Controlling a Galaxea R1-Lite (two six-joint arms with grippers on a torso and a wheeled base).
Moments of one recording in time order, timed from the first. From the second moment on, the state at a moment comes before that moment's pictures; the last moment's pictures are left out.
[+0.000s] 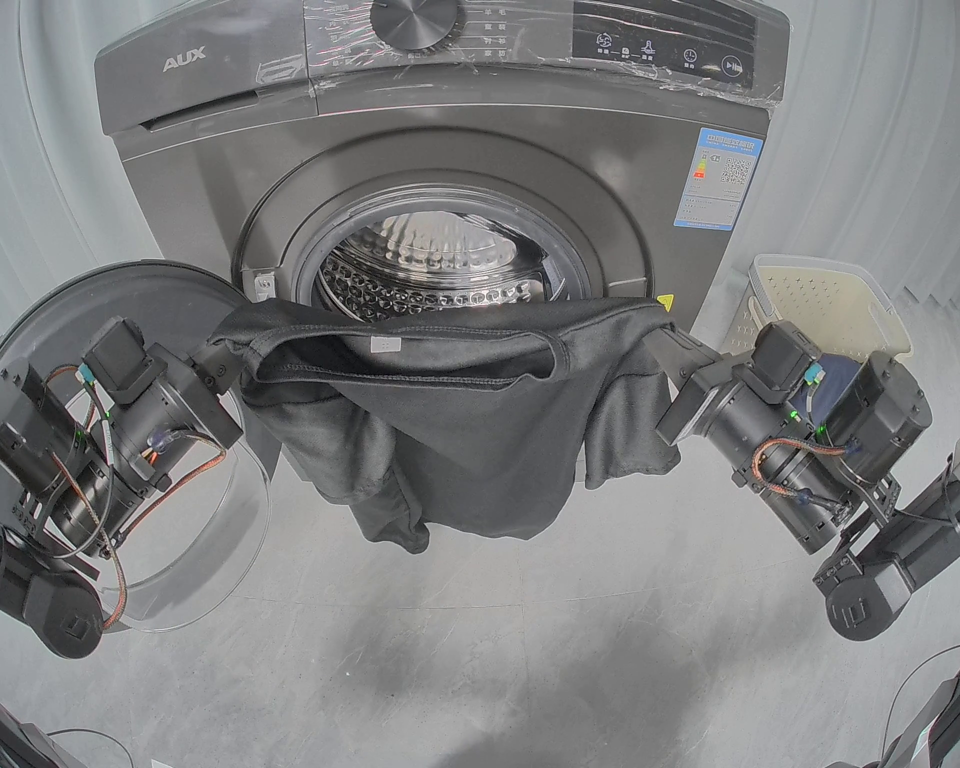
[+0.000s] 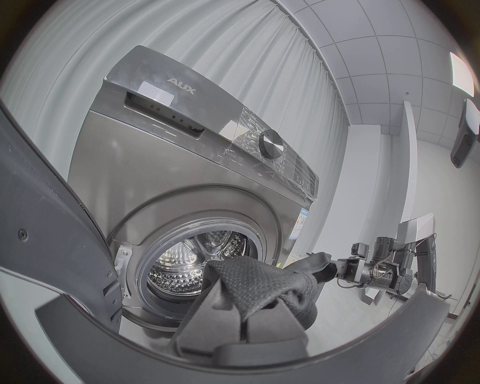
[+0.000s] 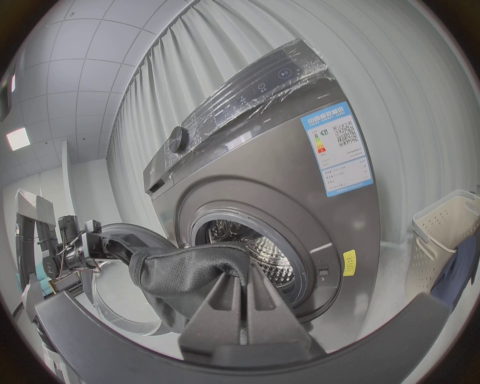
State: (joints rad) left arm -0.28 1.59 -0.44 -1.54 -0.36 -0.25; right arm 0.60 1.81 -0.61 -1.55 -0.01 0.12
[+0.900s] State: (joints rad) left arm -0.29 1.57 -0.45 -1.53 -0.36 -0.25; right arm 0.60 1.75 -0.62 -1.55 -0.01 0.12
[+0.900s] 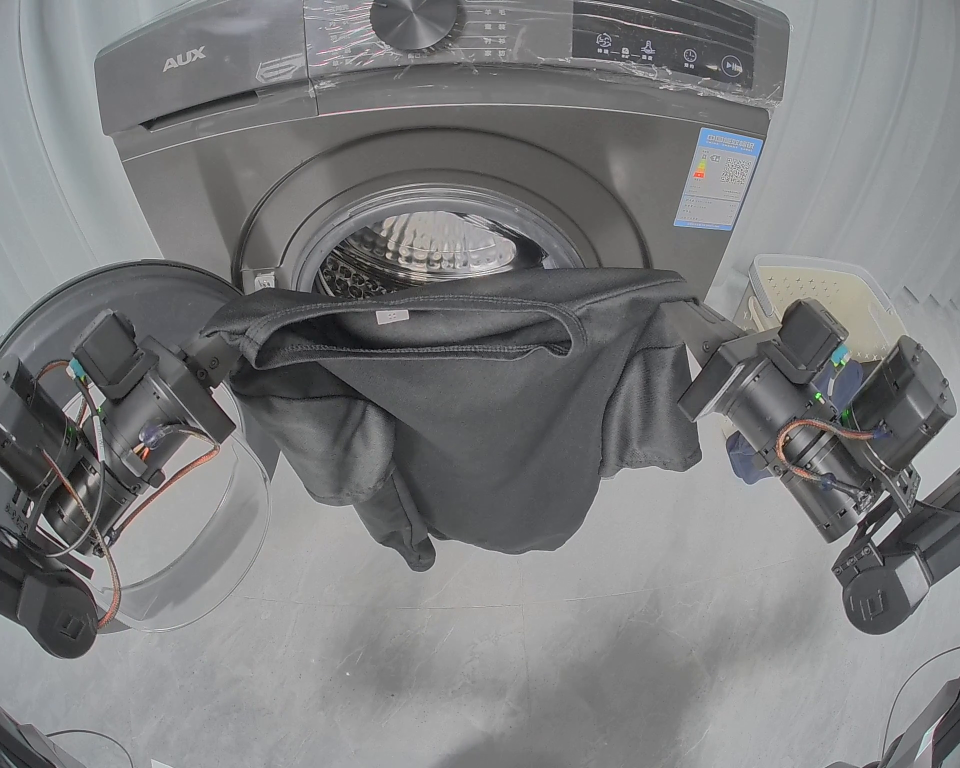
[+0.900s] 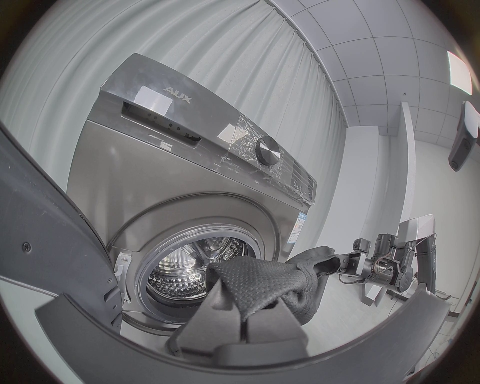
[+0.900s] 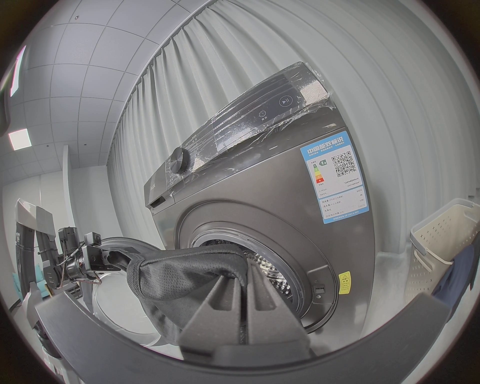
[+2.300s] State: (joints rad) left arm -0.50 1.60 -0.44 -1.54 -0.34 -0.25; right arm 0.80 2.12 -0.53 -1.55 0.00 0.16
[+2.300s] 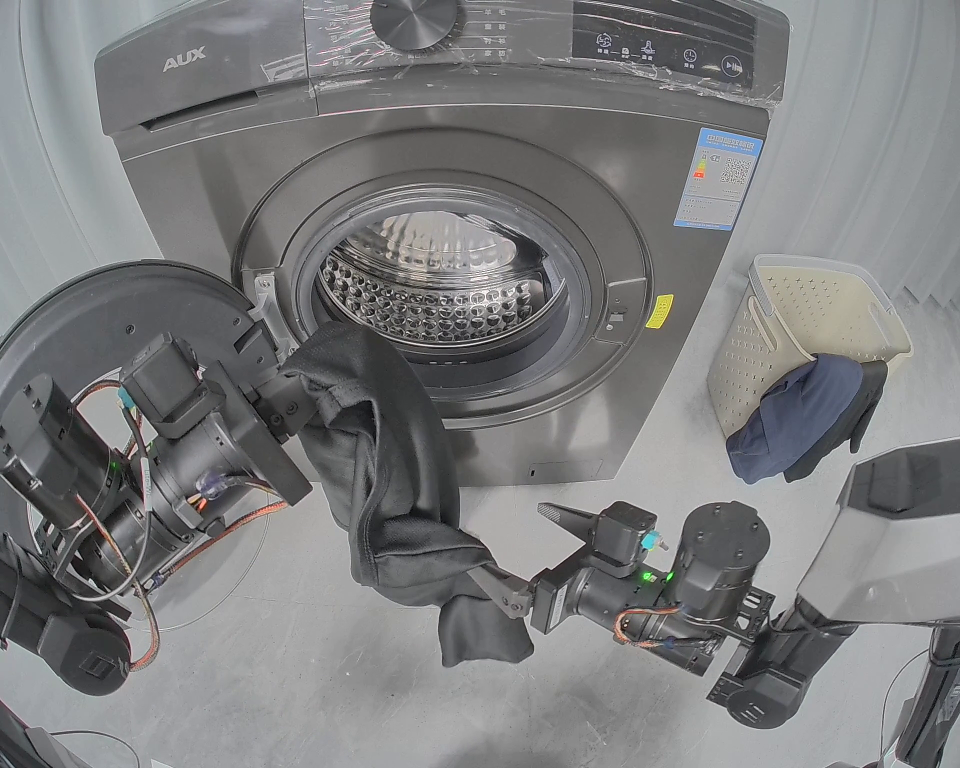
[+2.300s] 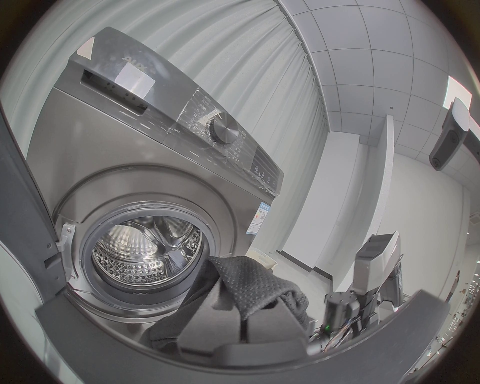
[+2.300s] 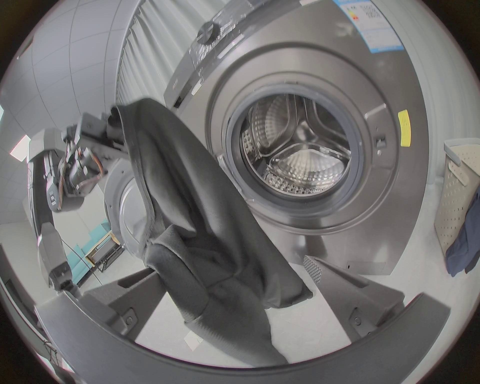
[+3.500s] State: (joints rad) left arm -0.60 1.55 -0.40 -1.55 -0.34 -0.25; right arm 0.75 2.46 -1.03 -1.52 0.00 0.13
